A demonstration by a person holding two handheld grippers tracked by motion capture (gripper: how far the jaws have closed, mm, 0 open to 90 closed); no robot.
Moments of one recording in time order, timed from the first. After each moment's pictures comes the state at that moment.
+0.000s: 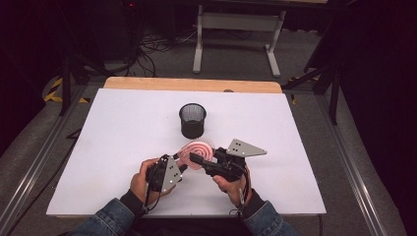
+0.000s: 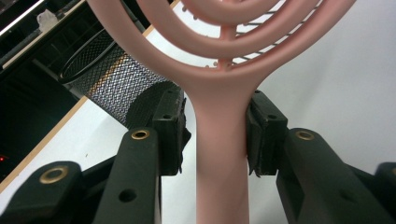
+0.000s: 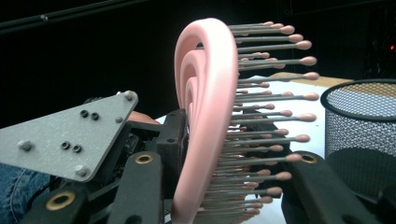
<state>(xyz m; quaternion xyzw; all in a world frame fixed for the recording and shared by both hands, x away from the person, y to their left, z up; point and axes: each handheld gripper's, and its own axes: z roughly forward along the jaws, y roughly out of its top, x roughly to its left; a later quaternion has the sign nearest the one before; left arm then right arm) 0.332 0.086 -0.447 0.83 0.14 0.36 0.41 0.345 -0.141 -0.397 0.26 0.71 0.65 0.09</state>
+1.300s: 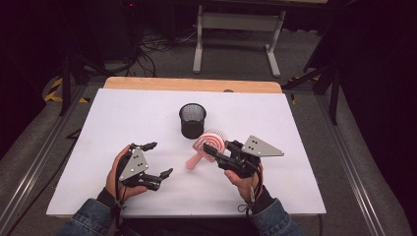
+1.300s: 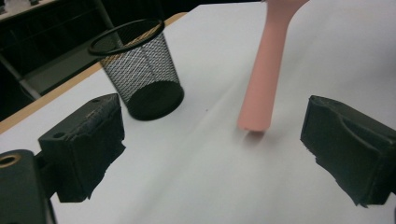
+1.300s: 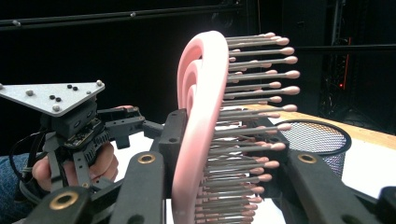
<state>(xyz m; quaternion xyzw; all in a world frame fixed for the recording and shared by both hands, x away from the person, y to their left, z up) 0.342 0.163 -0.432 0.80 0.19 0.25 0.51 0.342 -0.169 -0.376 0.25 0.69 0.66 0.17</state>
